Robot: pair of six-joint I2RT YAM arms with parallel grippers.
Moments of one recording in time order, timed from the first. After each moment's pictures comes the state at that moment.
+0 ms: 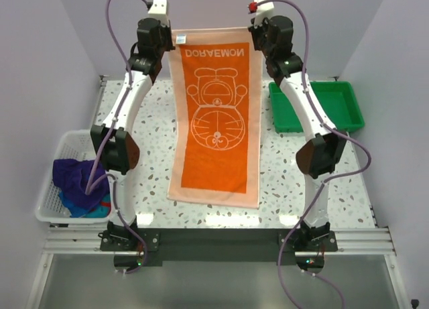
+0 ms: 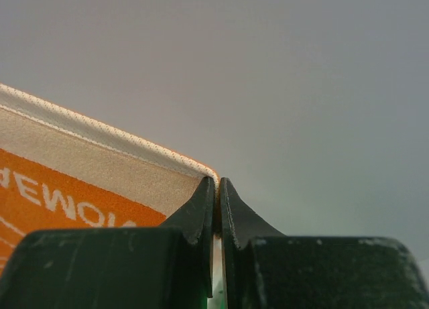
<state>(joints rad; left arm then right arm) -0.22 2.12 2.27 -0.22 -0.14 -0.04 0.33 2.07 2.31 -0.27 0.14 -0.28</state>
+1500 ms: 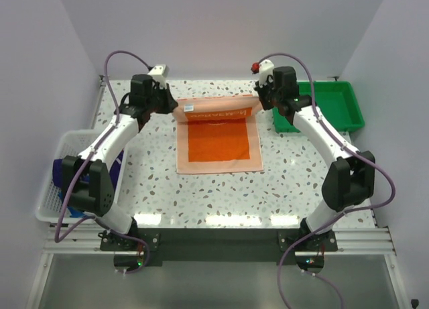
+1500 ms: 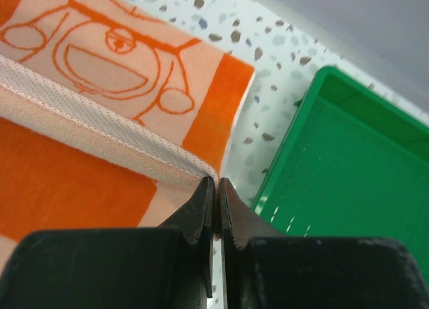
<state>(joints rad) -0.19 1.60 1.30 -0.20 0.21 -0.20 0.31 1.67 1.50 -0.37 -0.01 -0.27</state>
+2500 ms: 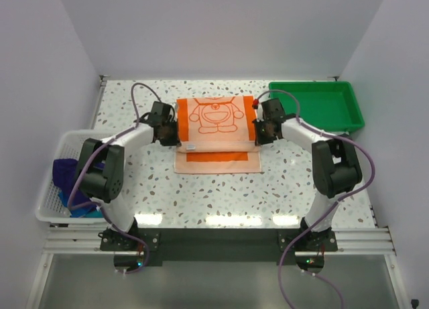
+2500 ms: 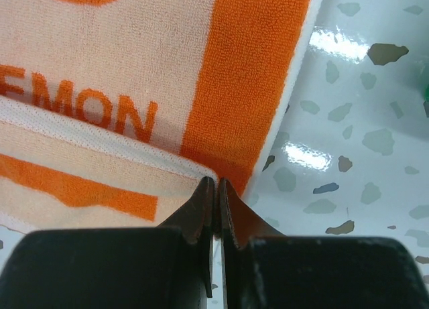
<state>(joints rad) -0.27 1.75 1.09 -0.34 0.11 -0.32 0.31 1.81 1.20 -0.44 -0.08 0.10</state>
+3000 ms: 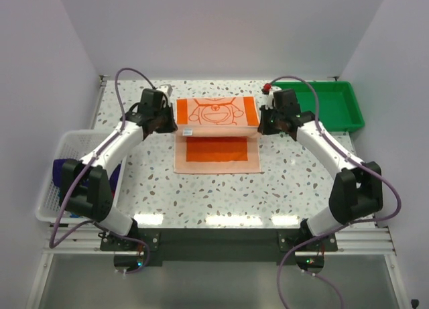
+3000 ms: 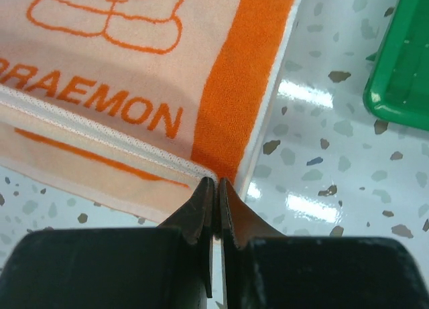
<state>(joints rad) -0.27 1.56 1.20 -0.45 0.06 -0.32 0.31 1.55 1.23 -0.50 -0.08 0.16</state>
